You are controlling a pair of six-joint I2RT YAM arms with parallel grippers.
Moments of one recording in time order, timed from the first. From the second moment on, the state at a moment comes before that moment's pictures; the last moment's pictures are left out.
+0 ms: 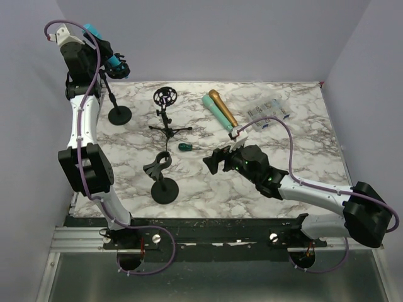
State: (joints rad) left arm 0.23 1.79 1.76 0.04 0.09 -0.57; right arm 0.90 1.26 0.64 0.40 0.17 0.30
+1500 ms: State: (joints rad) left arm 0.16 1.38 1.70 0.07 0.08 -0.39; right arm 0.90 1.06 0.70 0.16 0.19 0.32
